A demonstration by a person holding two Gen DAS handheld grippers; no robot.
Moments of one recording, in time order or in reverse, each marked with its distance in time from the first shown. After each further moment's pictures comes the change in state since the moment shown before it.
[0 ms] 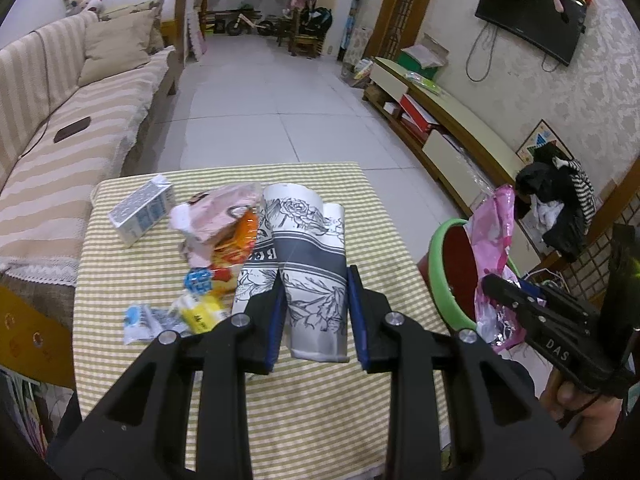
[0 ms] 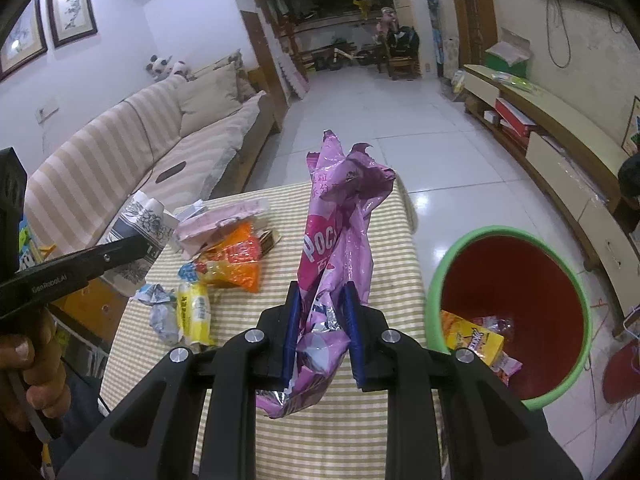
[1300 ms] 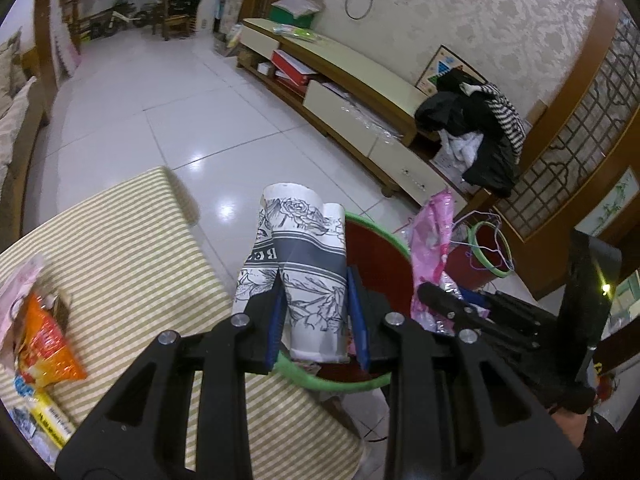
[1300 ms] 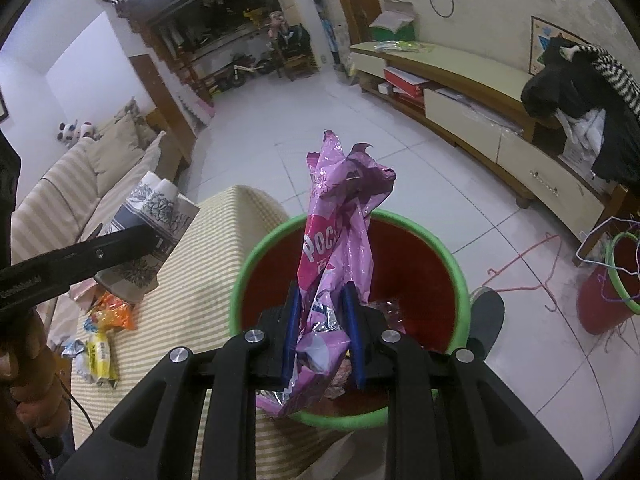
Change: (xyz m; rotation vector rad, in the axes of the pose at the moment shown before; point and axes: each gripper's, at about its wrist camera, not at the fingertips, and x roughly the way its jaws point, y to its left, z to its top) left arm 0.118 -0.201 0.037 0.267 0.146 -0.303; right arm -0.022 -0.186 -0.015 0.286 -0.023 -0.193
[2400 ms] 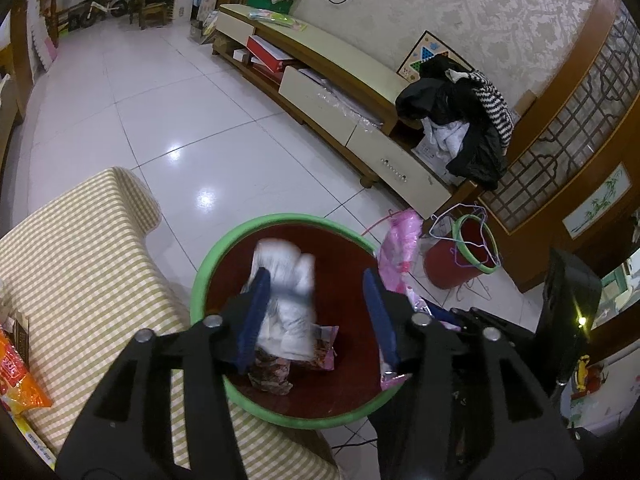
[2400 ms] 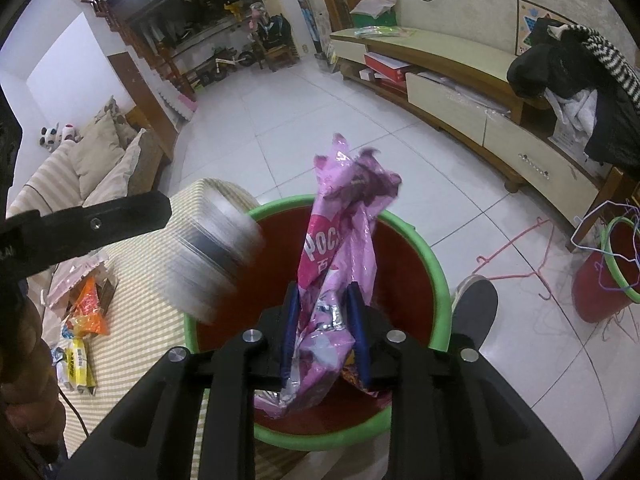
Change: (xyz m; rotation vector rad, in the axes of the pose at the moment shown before) left arm 0.047 -0.019 0.015 0.008 0.044 -0.070; right arm 0.030 -0.027 -0.002 0.037 0.037 -0.038
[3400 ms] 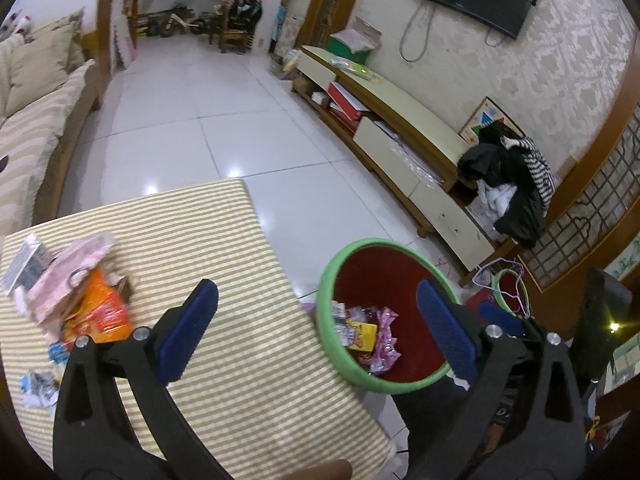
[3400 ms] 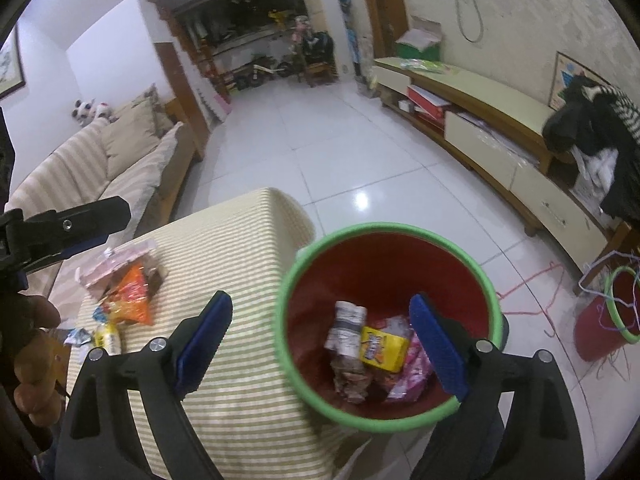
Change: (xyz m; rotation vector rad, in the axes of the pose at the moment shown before) left arm -0.123 0.074 -0.039 -0.167 -0.180 0.196; right arm -0.045 0.100 -0.006 -0.164 -0.077 0.052
